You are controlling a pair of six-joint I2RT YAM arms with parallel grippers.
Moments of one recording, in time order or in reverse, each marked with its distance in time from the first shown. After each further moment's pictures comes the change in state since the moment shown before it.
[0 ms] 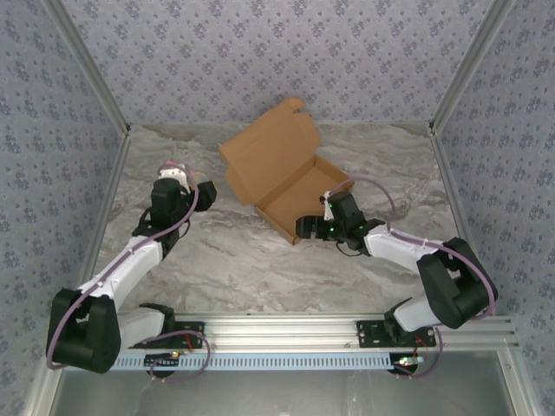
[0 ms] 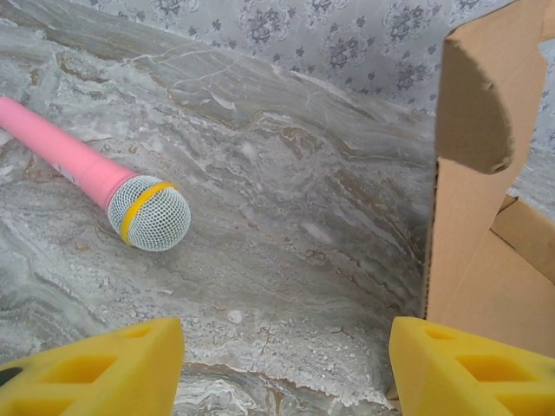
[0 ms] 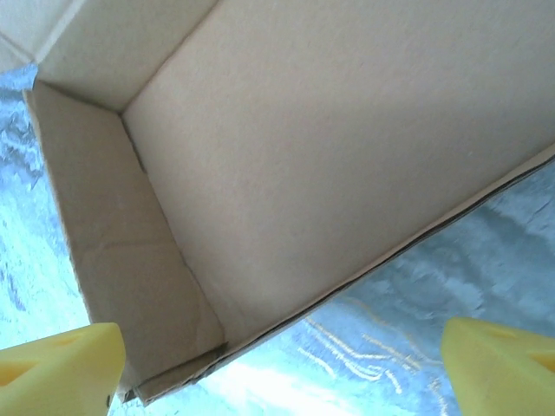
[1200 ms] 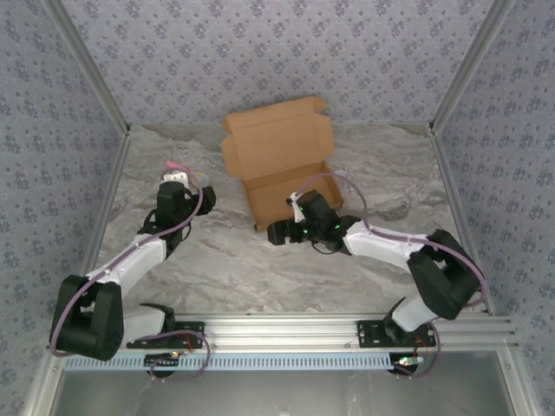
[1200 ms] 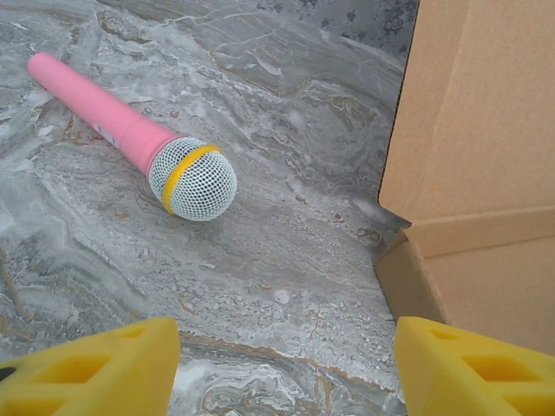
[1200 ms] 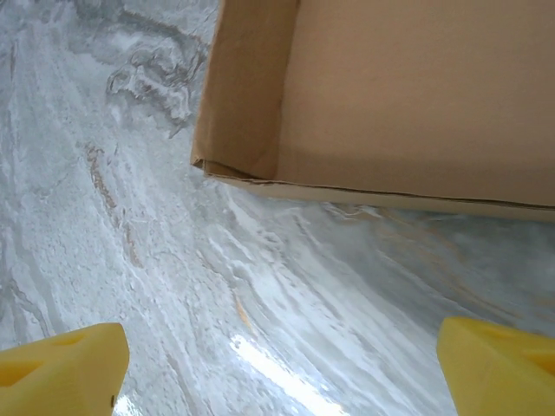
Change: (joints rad) left arm 0.000 0.063 -0.030 0.032 -0.066 0.008; right arm 0.193 0.055 0.166 -0.058 0.042 -0.058
